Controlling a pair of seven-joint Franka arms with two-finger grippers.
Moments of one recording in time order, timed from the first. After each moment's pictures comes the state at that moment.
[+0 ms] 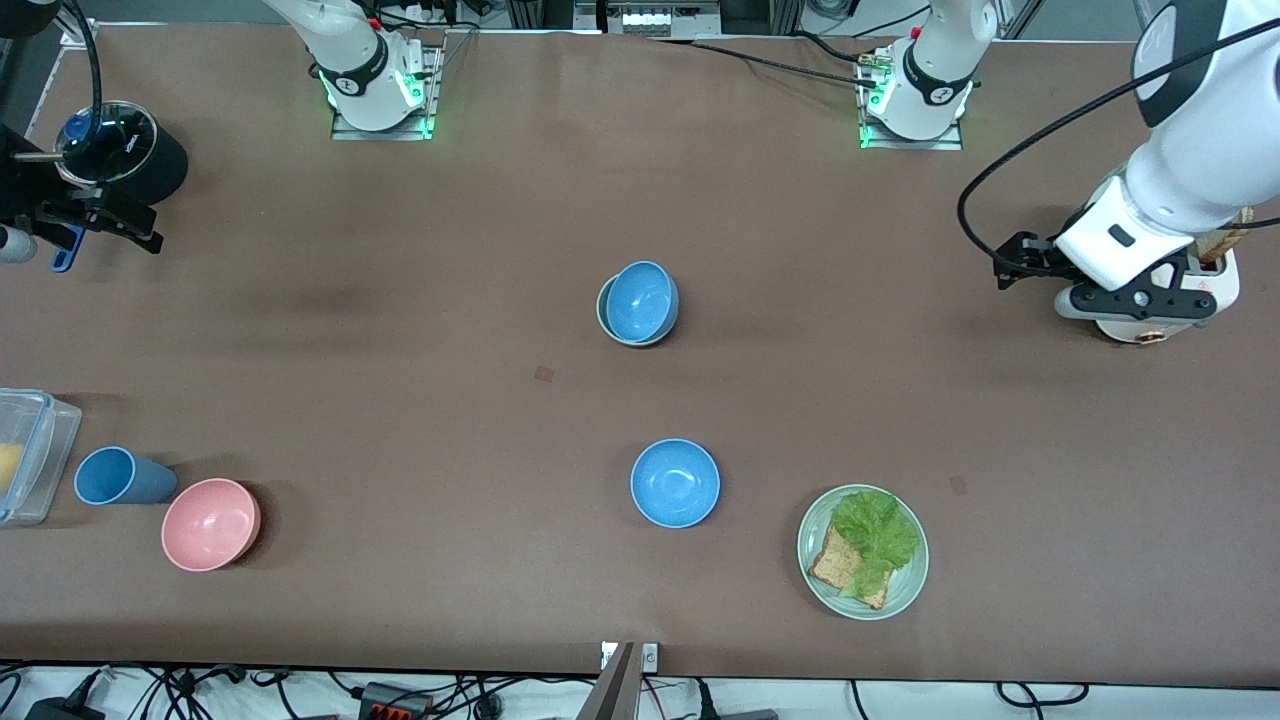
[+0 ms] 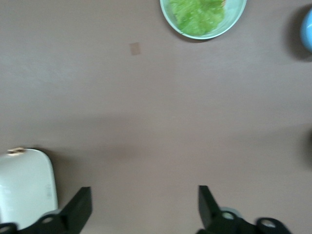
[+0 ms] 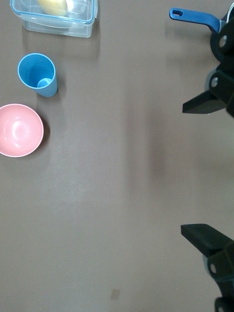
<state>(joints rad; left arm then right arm) 0.23 0.01 -0.33 -1.77 -0.01 1.71 -0.07 -0.01 -0.06 -0.04 -1.74 -0.03 1.68 -0.04</state>
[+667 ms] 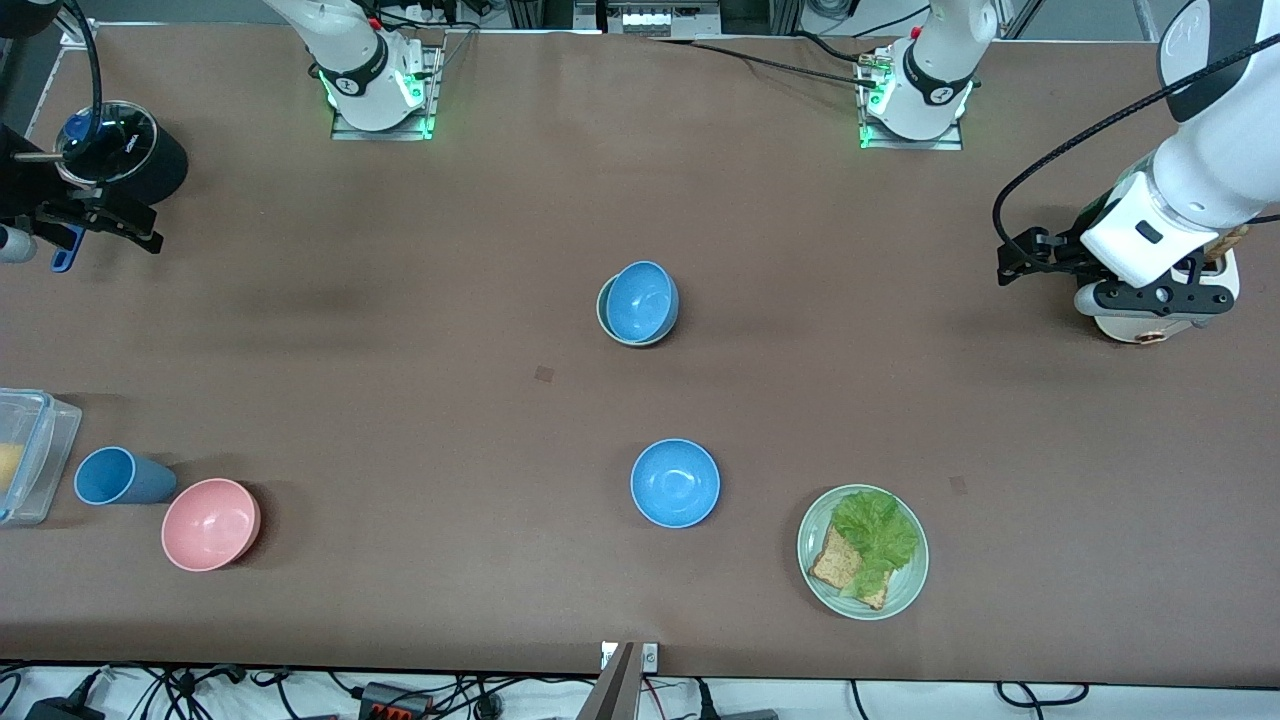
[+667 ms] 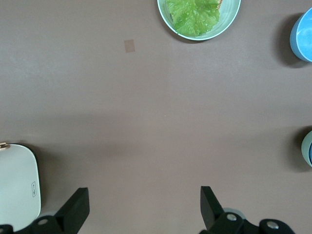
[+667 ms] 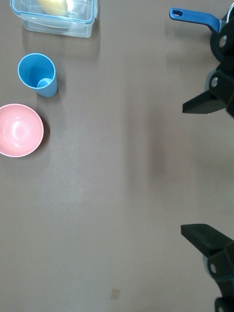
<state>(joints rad) 0.20 0.01 -0.29 -1.77 -0.03 1.71 -0.07 -0.01 -0.06 -0.04 -1.74 -0.03 1.68 -0.04</state>
